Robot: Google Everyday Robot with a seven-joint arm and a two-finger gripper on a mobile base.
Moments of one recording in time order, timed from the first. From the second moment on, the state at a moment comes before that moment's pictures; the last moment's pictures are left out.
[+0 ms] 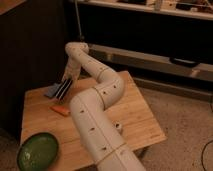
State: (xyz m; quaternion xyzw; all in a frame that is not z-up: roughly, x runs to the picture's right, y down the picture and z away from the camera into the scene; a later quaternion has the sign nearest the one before) arm -0.234 -0.057 0.964 -0.36 0.14 0.71 0.59
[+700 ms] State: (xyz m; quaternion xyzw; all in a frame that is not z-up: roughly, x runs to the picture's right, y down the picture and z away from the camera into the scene) arm -0.242 -0.063 0.962 -0.39 0.11 0.71 0.58
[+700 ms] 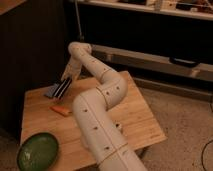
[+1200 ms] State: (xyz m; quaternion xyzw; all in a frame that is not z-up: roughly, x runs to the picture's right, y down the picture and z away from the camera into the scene) arm -0.240 -0.063 0.962 -0.39 0.11 0.71 0.58
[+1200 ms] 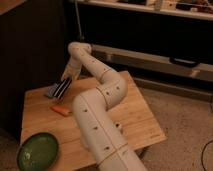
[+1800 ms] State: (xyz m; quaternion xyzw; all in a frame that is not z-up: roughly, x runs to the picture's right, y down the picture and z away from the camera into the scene) arm -0.270 -0.071 0.955 -0.39 0.13 0.78 0.47
